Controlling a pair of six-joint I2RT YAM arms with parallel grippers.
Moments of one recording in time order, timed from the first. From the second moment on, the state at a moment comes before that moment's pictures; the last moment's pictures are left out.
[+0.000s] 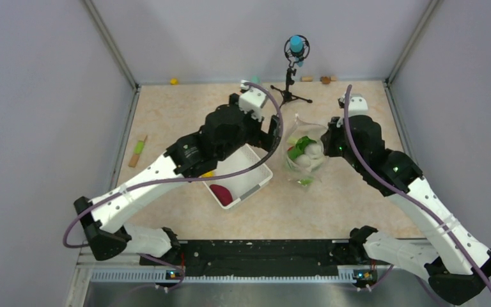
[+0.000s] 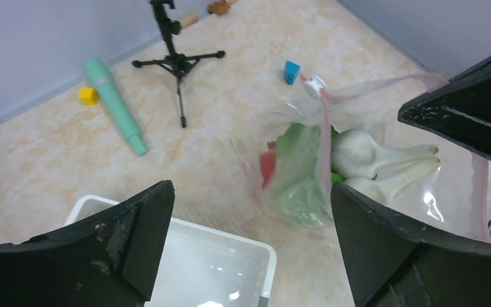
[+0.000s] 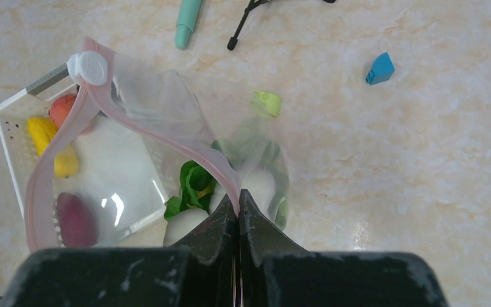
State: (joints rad) left arm -0.96 1.37 1.48 -0.40 -0.25 -0.13; right arm 0.63 0.94 1.18 -0.72 0.35 0.36
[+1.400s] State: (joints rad) left arm -0.38 1.50 0.93 -0.30 -0.28 -0.53; right arm 0.59 1.04 1.17 -0.69 0.28 0.35
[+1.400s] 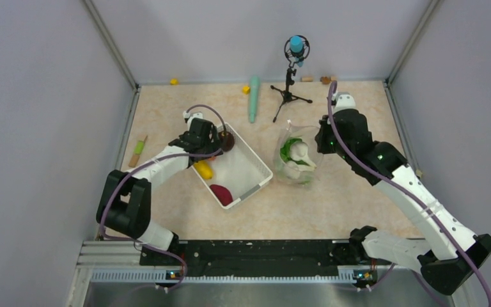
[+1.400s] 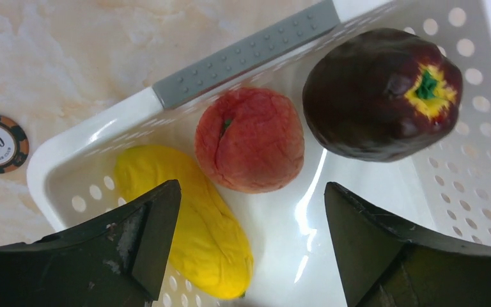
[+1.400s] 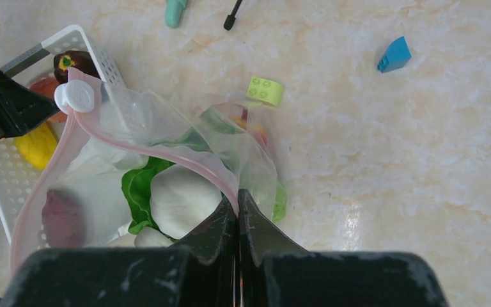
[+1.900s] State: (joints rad) left arm -0.35 1.66 0.99 -0.27 -0.23 -0.55; right arm 0.59 1.04 1.16 -0.67 0.25 0.33
